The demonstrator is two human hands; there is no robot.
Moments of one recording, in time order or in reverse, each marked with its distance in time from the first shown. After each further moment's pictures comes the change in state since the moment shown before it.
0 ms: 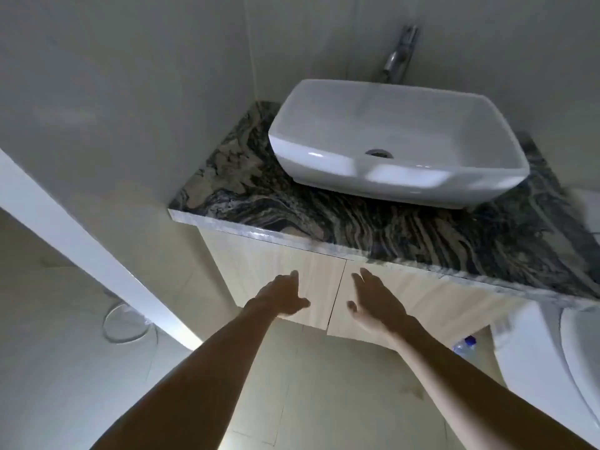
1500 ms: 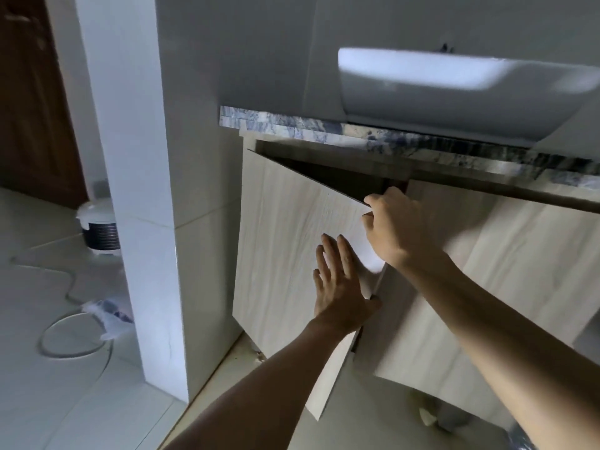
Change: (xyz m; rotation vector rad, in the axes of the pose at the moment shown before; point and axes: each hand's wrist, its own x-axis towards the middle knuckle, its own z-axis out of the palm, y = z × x) left_hand 0.067 -0.062 0.254 -0.226 0.858 0.330; right_hand 0.021 -0.053 0.171 -0.263 0.998 -0.219
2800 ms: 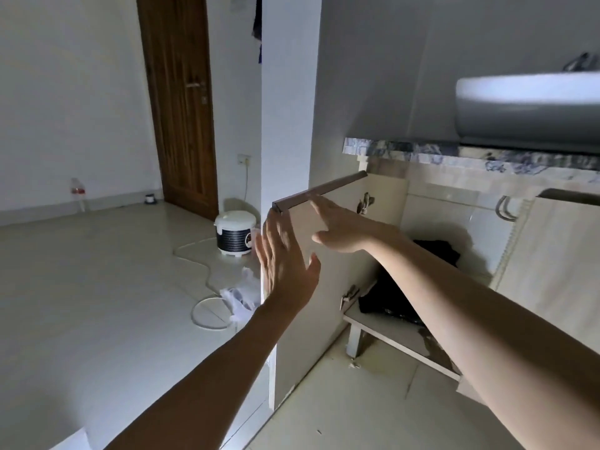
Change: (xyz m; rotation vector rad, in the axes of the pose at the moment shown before) left_hand -0.103 -0.124 -0.214 0.350 0.741 -0.134; right_hand 0.013 -0.208 -0.020 0.500 -0.543 -0.529
